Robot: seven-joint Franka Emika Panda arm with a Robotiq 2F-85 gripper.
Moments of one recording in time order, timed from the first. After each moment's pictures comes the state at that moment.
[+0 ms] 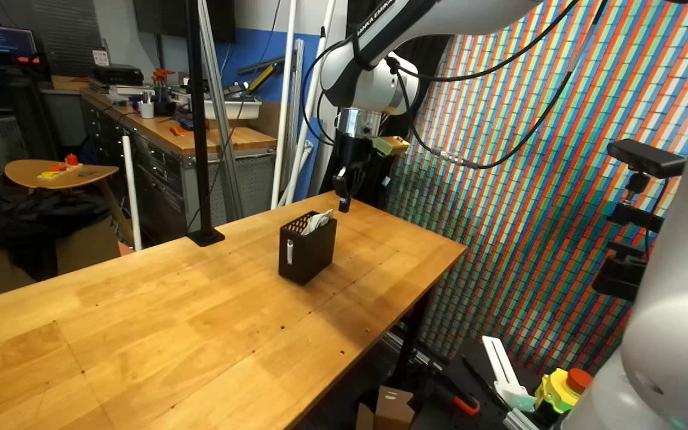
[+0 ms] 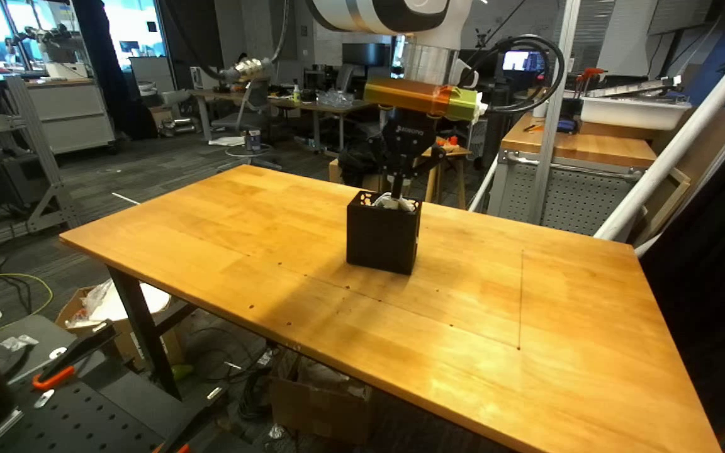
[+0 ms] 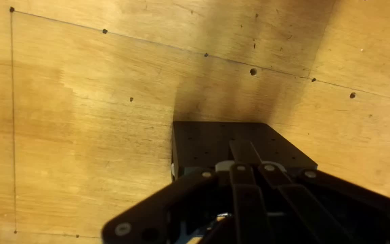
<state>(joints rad) -0.29 0.25 -0.07 -1.97 0.10 2.15 -0.67</state>
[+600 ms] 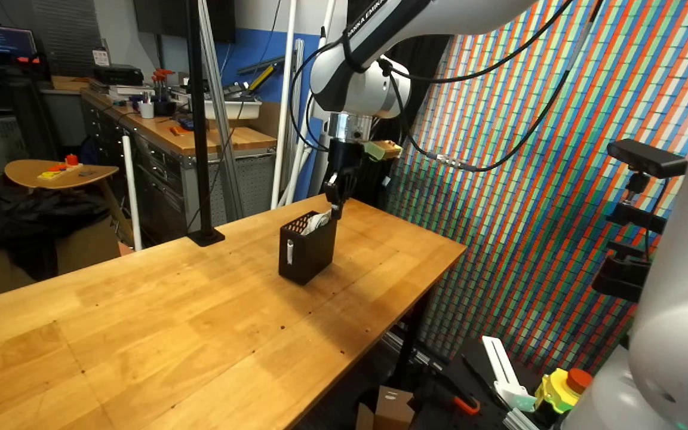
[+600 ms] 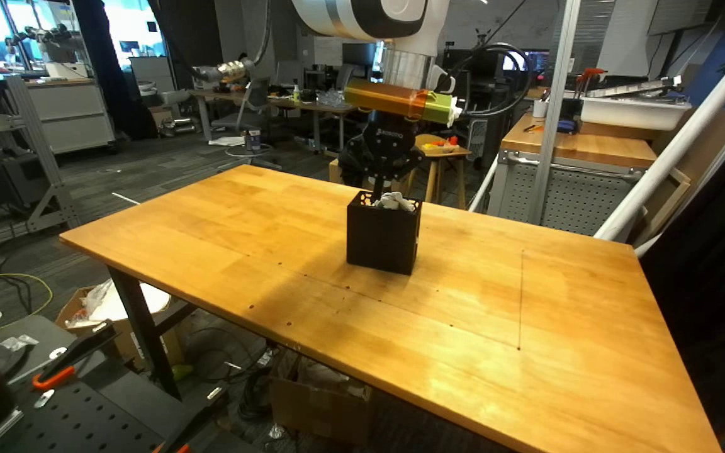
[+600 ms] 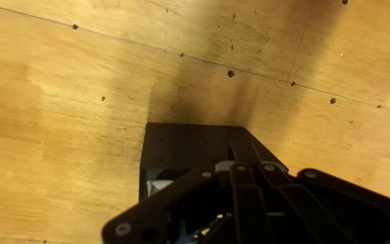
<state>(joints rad) -0.24 0.23 -0.07 -2.01 0.10 2.15 -0.66</state>
